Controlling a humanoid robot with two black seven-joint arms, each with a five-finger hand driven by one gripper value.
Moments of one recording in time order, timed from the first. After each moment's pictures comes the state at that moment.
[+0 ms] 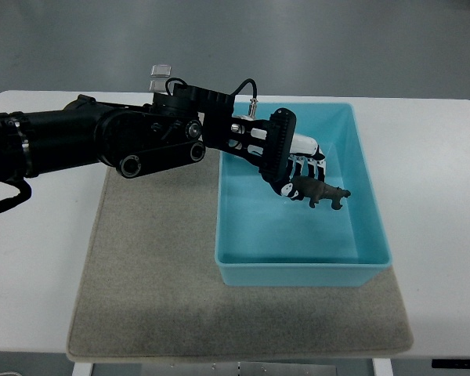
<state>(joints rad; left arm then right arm) -1.42 0.09 0.21 -0.92 0.98 -0.22 -0.19 0.04 0.00 -0.01 0.07 -0.05 0.17 0.06</state>
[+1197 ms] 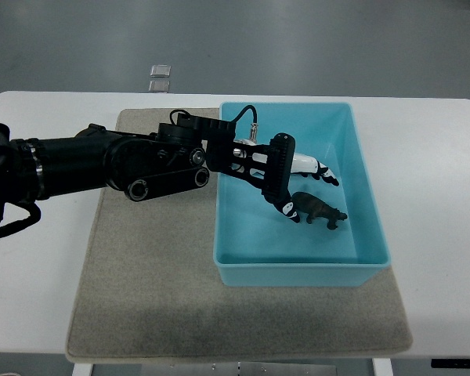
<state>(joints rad) -1.36 0.08 0.17 -0.92 0.96 -0.15 -0.19 0.04 0.00 -0.01 0.07 -0.05 0.17 0.06</state>
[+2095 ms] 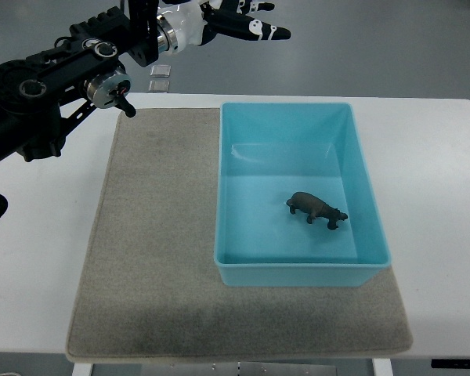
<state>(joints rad) -1.23 0.33 -0.43 -0.90 0.42 -0.16 -0.19 0.04 0.00 -0.01 0.07 -0.05 0.17 0.06</state>
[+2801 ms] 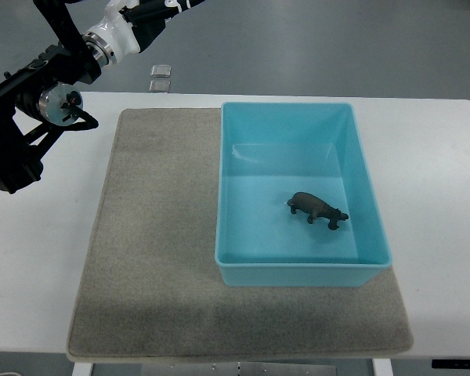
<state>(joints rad) -1.02 0.36 -0.69 -0.84 0.27 -0.20 -0.20 0.04 0.00 -0.01 0.07 -0.05 0.17 0.06</state>
